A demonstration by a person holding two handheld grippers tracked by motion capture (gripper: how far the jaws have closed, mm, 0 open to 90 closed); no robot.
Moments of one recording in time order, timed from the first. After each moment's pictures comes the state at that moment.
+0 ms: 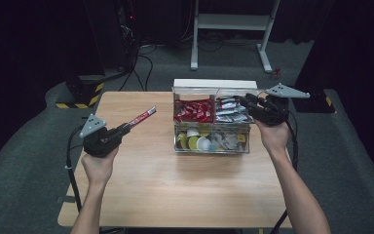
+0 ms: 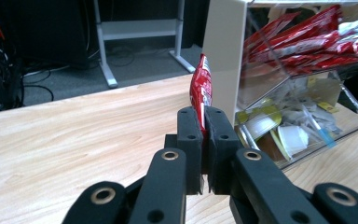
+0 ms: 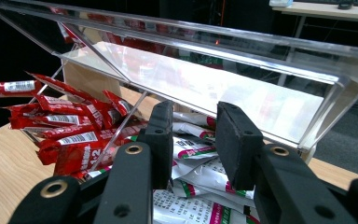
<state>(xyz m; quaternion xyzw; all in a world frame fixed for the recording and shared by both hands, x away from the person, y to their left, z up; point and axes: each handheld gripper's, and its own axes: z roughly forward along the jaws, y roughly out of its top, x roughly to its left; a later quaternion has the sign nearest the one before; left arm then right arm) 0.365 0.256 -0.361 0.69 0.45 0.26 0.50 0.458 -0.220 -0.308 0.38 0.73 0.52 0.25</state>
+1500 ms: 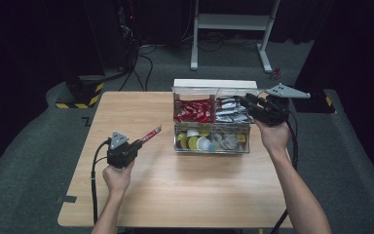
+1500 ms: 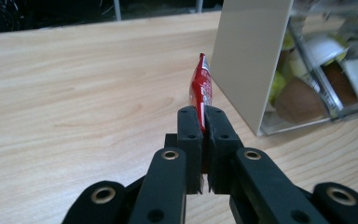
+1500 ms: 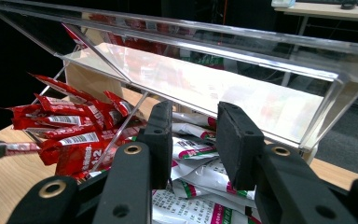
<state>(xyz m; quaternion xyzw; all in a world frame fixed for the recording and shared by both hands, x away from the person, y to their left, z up) 0.385 0.225 -0.456 0.71 0.50 0.25 0.43 0.459 -0.221 -0.309 0.38 0.73 0.52 0.24</state>
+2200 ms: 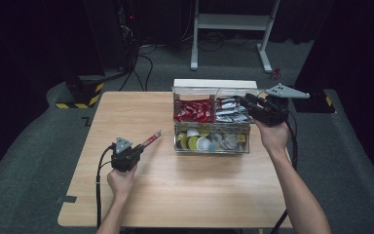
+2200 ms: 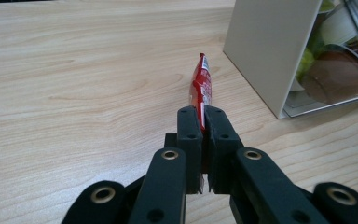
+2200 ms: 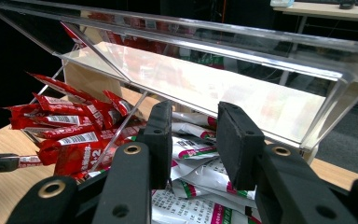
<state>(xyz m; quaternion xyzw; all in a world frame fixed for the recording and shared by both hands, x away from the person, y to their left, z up) 0.389 0.225 -0.486 0.70 0.52 0.25 0.42 0.459 -0.220 -0.310 0.38 0.73 0.52 0.25</state>
